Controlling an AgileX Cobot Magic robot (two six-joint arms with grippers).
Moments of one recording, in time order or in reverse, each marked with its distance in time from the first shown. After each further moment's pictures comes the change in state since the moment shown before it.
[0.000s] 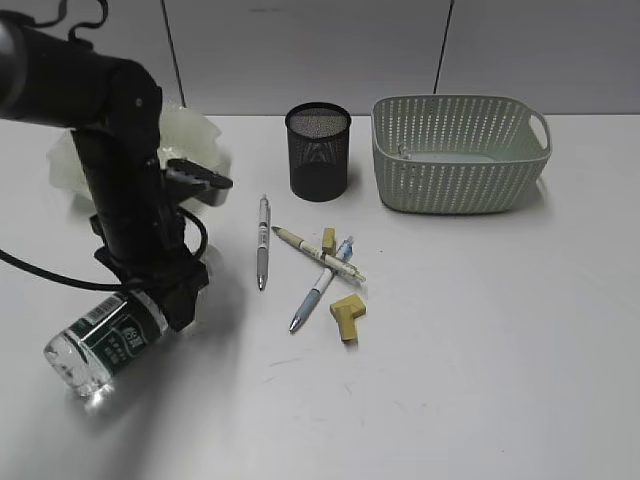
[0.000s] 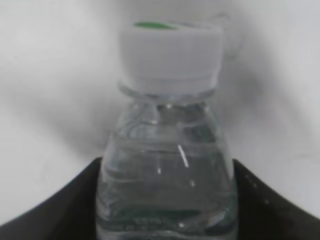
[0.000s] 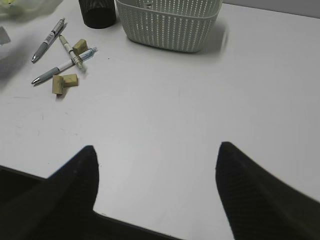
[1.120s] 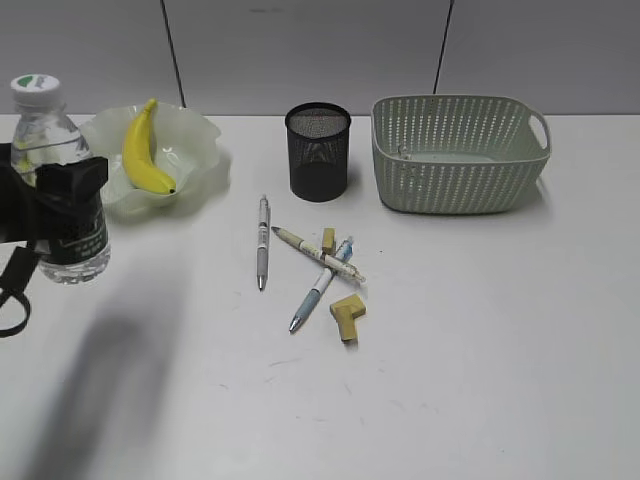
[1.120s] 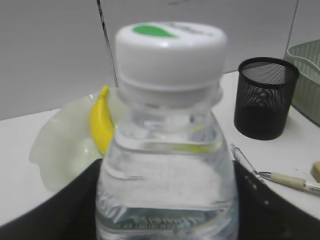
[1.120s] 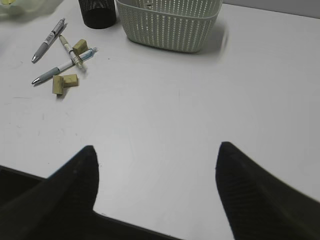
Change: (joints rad) left arm 0.043 -0.719 0.946 -0.209 -1.609 -0.004; right arm 0.000 0.000 0.000 0.000 0.000 0.000
